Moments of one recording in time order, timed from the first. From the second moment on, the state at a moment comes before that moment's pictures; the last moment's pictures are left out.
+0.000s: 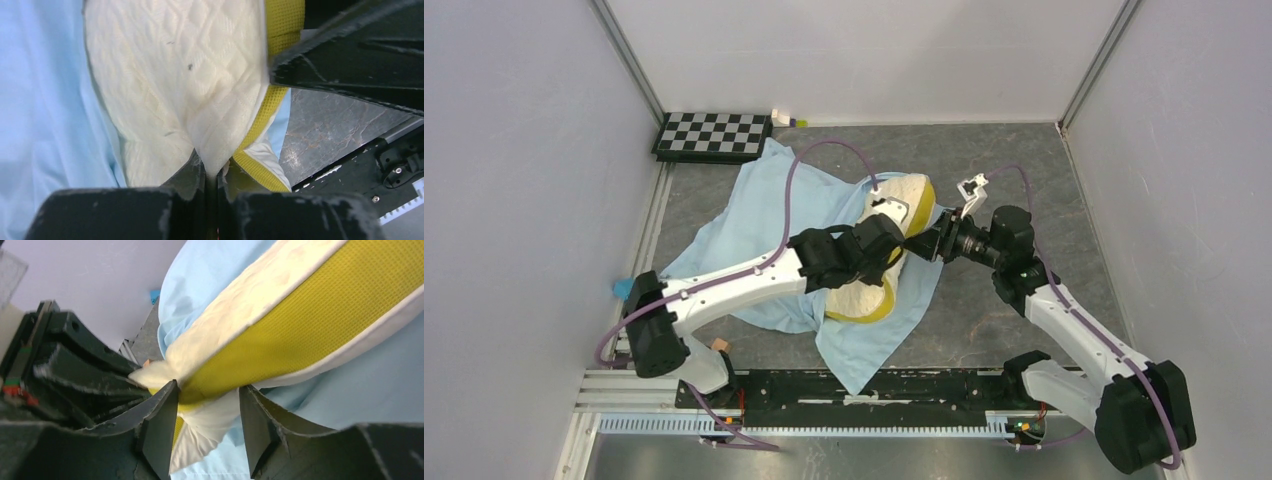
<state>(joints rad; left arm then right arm) -1.11 1.53 1.35 -0.71 -0.36 -0.47 0.34 1.03 0.57 0.21 -0.63 0.63</state>
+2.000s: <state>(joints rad) -1.02 1.05 1.38 -0.54 -0.02 -0.44 0.50 1.75 0.70 0.65 -0.37 0.60</state>
